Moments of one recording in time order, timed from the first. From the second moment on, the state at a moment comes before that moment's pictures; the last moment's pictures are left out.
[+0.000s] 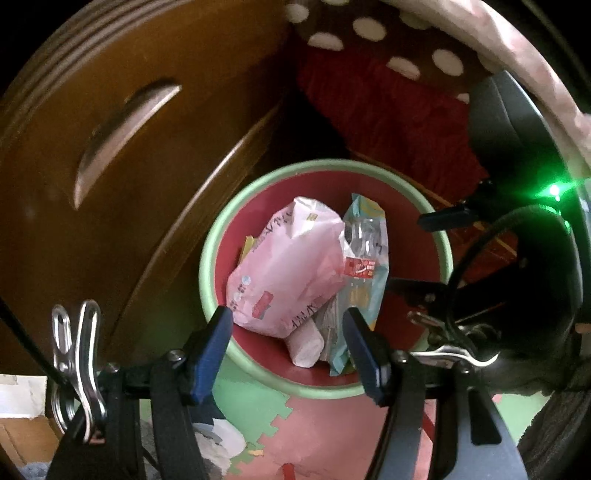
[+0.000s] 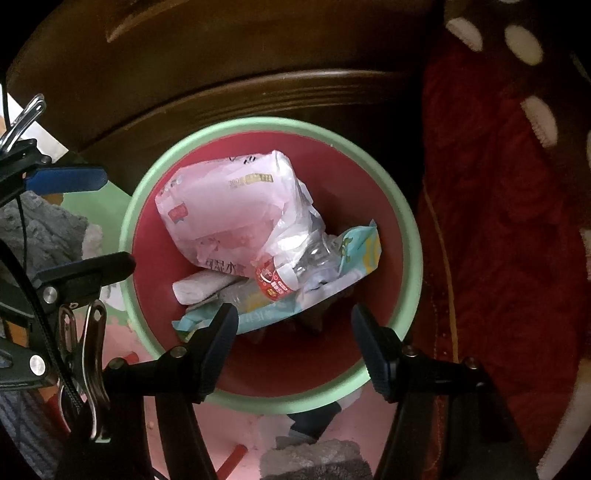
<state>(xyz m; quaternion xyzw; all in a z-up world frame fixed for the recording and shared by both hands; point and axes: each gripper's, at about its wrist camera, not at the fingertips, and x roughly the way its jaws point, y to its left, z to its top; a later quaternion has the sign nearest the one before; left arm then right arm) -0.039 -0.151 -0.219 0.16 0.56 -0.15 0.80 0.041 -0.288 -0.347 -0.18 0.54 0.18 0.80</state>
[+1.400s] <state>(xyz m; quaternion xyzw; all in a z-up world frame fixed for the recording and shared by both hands) -0.059 -0.174 -0.085 0.17 0.43 -0.15 0.88 0.012 -0.323 -0.222 -0.09 0.42 0.20 0.88</state>
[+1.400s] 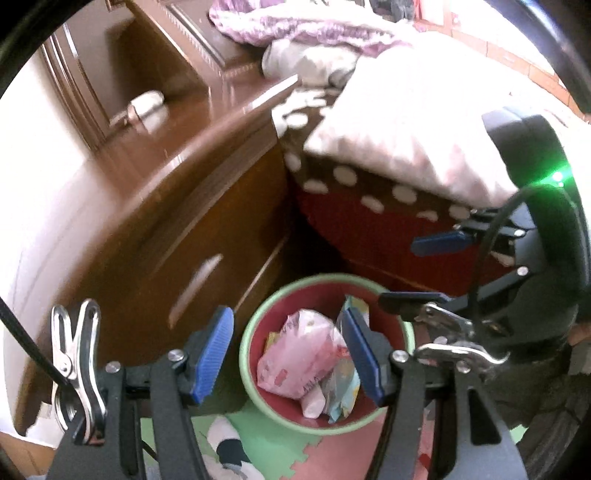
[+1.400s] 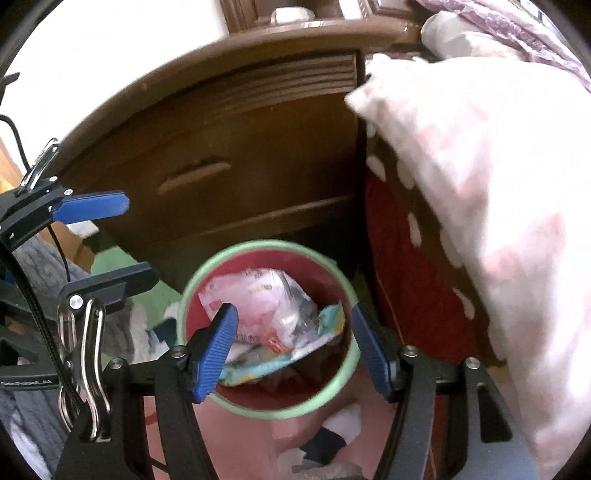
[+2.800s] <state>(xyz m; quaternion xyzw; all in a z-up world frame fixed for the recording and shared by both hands) -0.047 -0.120 0.036 0.11 0.28 -0.08 0.95 0.021 -0.278 -0.078 -0.04 0.25 0.29 0.92</state>
